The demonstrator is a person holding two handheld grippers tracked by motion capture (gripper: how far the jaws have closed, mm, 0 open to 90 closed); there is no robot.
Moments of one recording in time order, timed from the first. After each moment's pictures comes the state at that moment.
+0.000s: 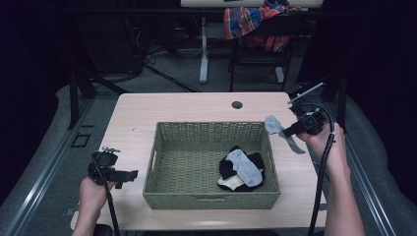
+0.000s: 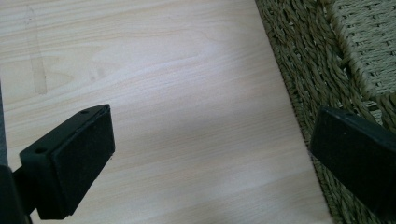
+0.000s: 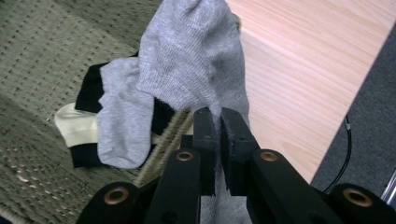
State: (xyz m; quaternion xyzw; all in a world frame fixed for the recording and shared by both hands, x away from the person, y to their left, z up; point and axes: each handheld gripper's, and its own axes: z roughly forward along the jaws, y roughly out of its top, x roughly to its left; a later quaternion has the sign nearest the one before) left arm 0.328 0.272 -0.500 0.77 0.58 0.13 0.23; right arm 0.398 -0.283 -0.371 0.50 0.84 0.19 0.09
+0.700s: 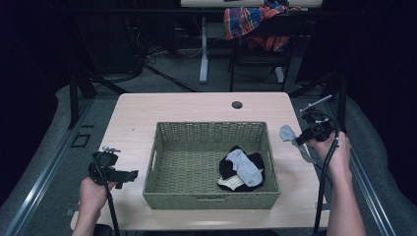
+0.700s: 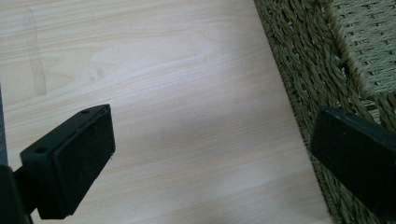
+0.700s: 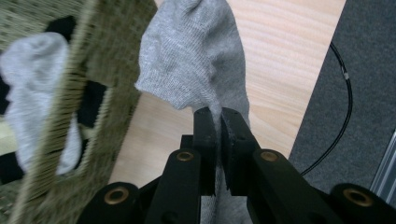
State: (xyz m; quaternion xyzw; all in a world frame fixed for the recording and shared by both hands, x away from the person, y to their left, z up) left arm 0.328 0.271 -0.500 0.77 0.58 0.13 0.23; right arm 0.418 -0.332 -0.429 0.59 0.79 0.15 0.06
